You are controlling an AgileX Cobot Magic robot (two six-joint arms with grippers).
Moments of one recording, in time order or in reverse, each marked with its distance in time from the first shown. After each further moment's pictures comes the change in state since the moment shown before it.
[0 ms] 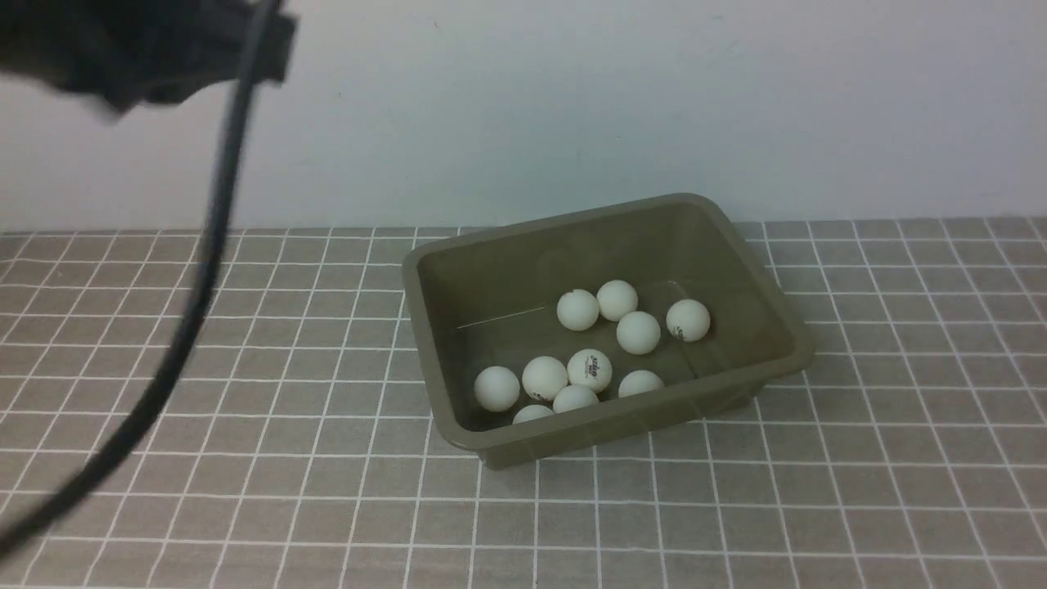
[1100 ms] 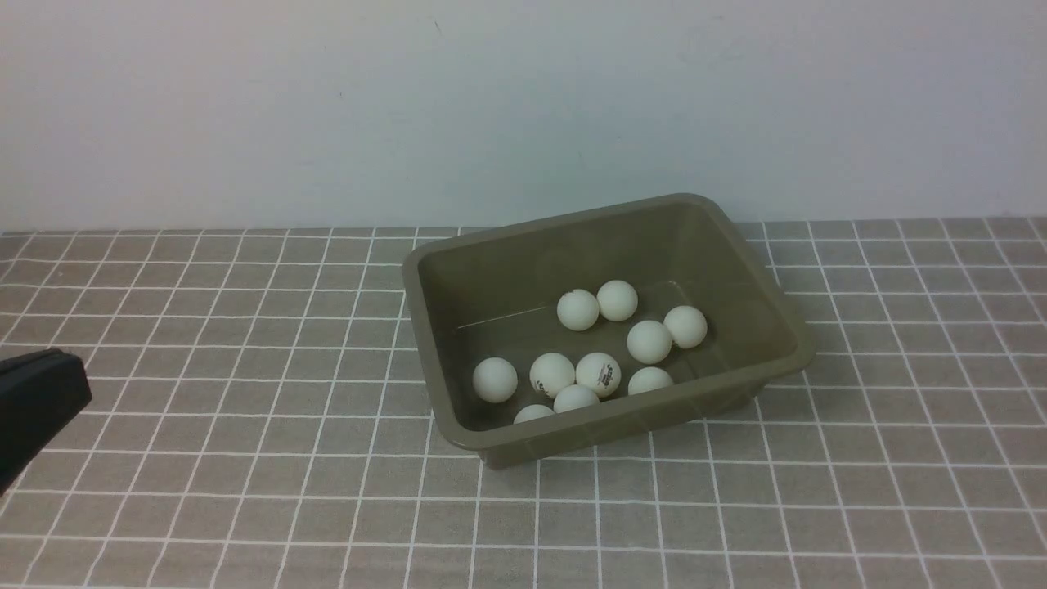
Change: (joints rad) right arm 0.000 -0.044 0.048 0.016 -0.183 0.000; left arm 0.000 -0.676 0.715 -0.056 -0.339 -0.020
